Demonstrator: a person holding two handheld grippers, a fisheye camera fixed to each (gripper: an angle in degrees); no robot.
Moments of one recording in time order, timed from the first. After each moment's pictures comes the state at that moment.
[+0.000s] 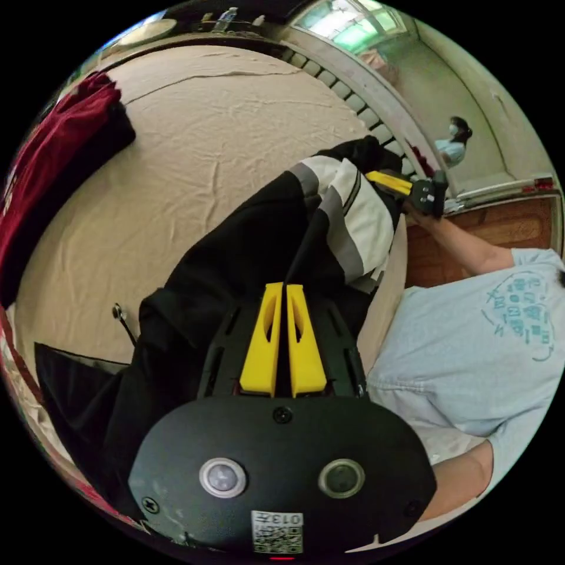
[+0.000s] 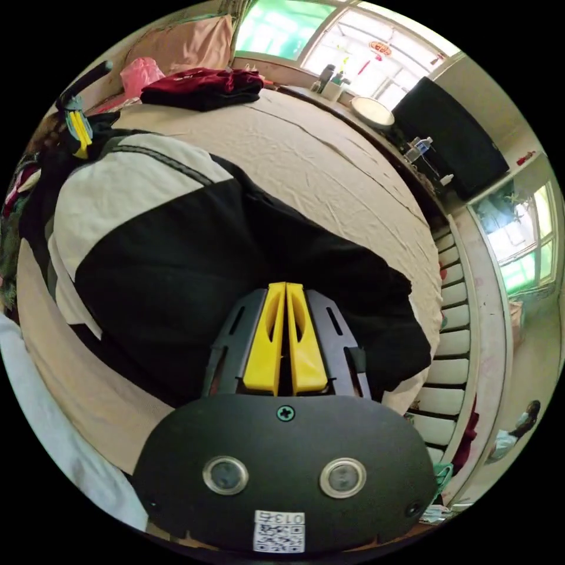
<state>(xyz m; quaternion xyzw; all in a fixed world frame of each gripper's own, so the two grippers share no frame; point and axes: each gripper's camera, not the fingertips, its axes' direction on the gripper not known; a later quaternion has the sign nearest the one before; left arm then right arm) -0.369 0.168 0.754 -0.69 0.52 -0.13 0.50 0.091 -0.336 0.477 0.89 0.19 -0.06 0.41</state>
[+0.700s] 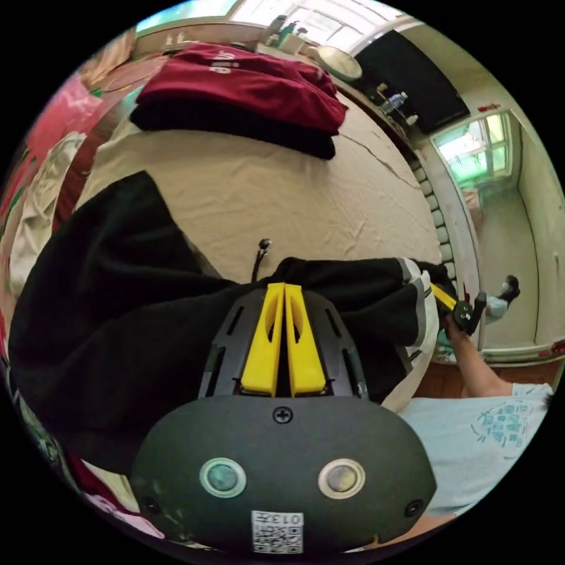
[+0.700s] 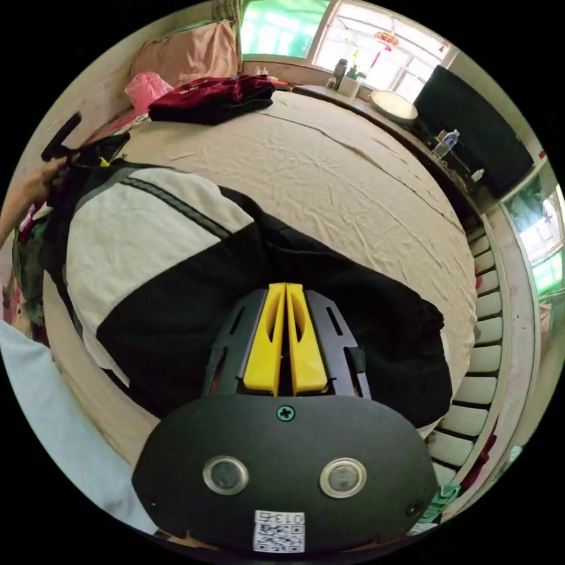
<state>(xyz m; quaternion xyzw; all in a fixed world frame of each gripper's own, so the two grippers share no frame) -0.445 0.254 0.687 -0.71 0.21 -0.32 0.59 0.067 -0.299 0.444 0.88 0.15 -0.14 0.43</state>
